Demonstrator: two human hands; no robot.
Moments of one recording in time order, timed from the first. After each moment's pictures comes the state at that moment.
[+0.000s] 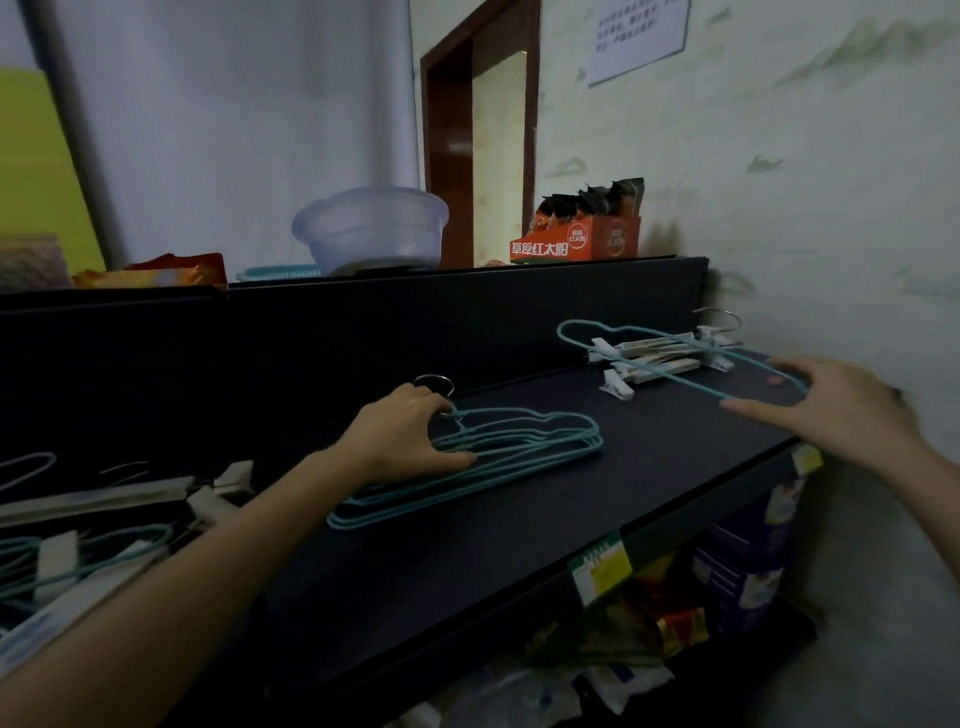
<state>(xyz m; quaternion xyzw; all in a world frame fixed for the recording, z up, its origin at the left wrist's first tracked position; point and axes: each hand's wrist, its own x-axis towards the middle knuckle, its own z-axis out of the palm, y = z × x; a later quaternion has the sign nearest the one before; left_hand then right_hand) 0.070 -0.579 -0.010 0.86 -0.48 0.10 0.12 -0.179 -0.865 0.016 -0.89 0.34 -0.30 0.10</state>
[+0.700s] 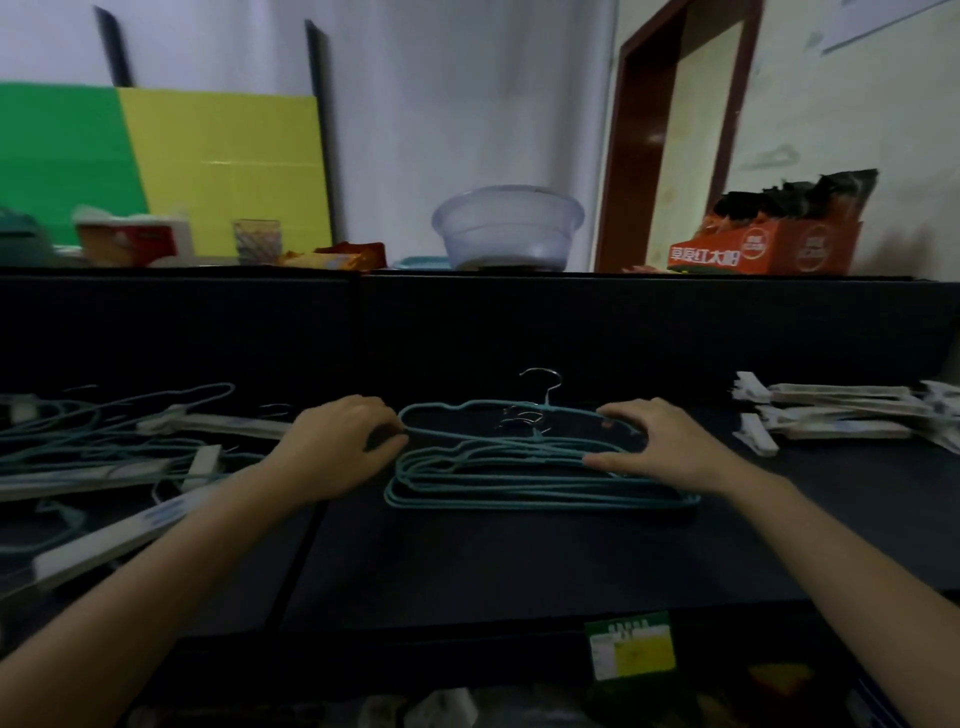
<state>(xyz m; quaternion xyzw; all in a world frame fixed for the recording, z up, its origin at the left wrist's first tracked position) 0.039 -0.498 -0.007 0.94 -0.29 0.18 0.07 -0.012 -0.818 -0.007 -0.98 -0.04 -0.08 0.18</state>
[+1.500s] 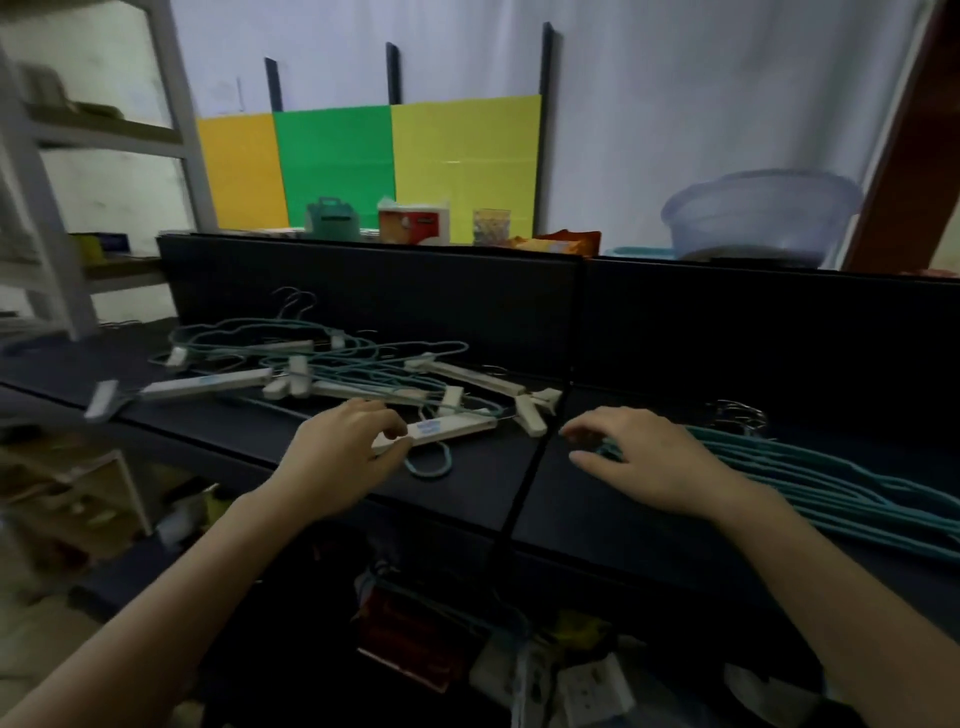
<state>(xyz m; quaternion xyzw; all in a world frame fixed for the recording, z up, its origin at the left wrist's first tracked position) -0.076 -0.340 -0.031 0.96 -0.06 0.25 0.07 -0.018 -0.617 -0.012 -0.94 -0.31 -0.08 0.12</state>
